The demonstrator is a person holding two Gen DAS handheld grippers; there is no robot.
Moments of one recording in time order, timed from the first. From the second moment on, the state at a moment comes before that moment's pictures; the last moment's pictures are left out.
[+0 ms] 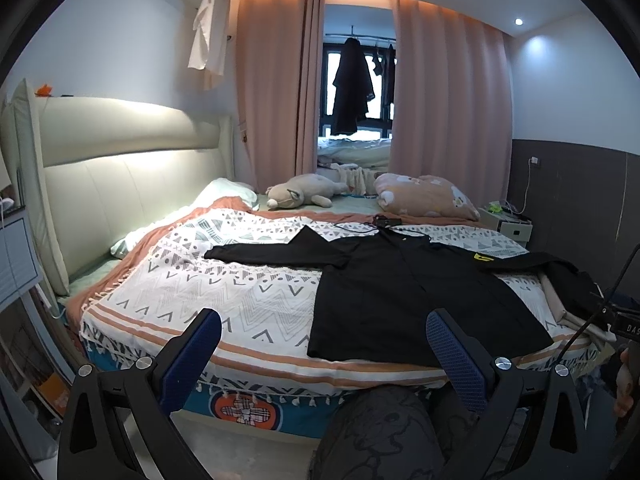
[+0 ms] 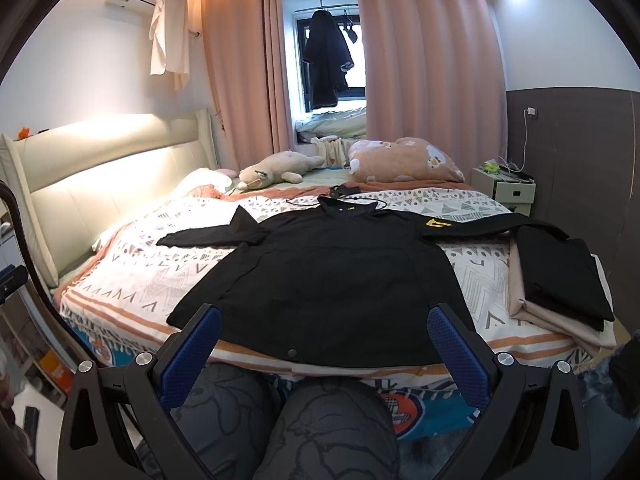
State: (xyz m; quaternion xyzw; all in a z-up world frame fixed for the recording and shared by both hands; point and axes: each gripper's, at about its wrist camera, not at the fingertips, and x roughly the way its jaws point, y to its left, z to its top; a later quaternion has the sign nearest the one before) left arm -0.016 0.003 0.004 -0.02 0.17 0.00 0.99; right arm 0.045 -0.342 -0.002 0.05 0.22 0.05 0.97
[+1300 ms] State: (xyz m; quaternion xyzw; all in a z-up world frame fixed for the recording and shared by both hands) left arm -0.005 0.006 -0.004 -0.03 0.18 -0.02 0.98; right arm 0.059 -0.326 -0.007 0.03 0.24 0.06 0.97
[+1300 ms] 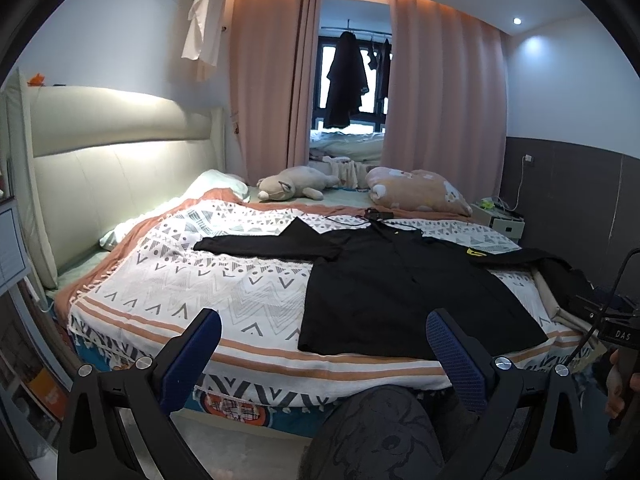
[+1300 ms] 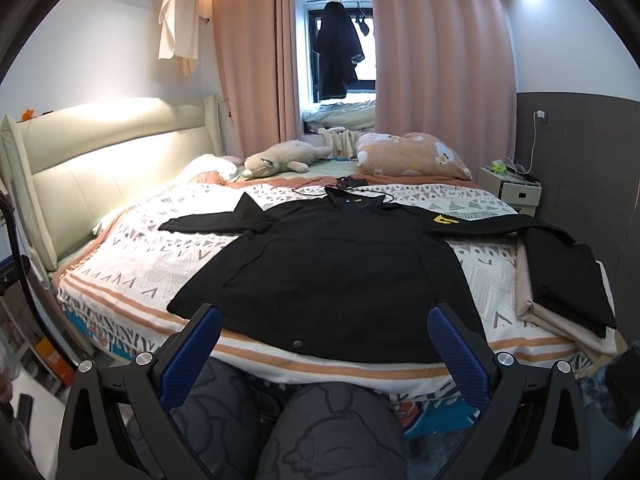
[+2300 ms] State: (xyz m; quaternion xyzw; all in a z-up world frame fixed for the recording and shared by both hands) left arm 0.106 0.049 0.006 -0.06 0.22 0.01 0.97; right arm 0.174 -0.314 -0.006 0.04 0.31 0.08 0.95
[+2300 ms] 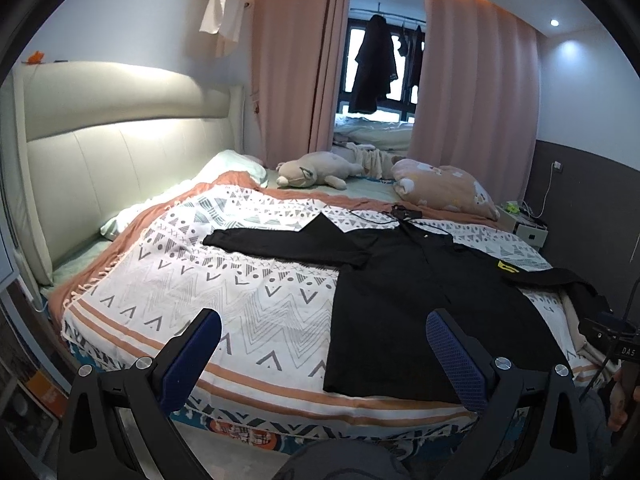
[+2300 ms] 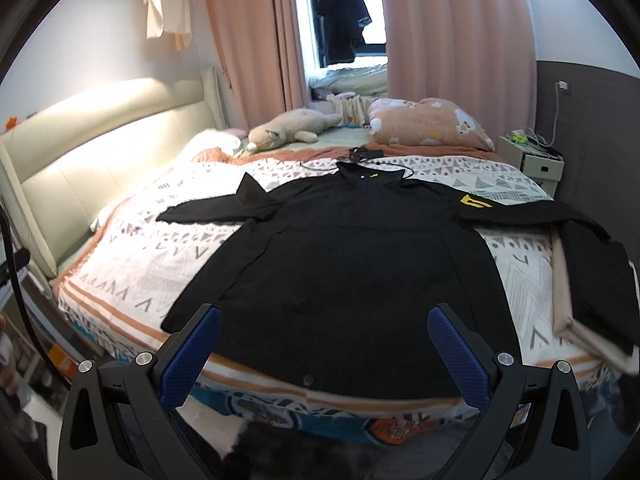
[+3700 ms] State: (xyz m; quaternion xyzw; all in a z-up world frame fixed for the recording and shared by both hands) left arm 0.509 0.249 -0.082 -0.26 0.35 0.11 0.89; right arm 0.577 -0.256 -0.072 0.11 0.39 0.13 0.91
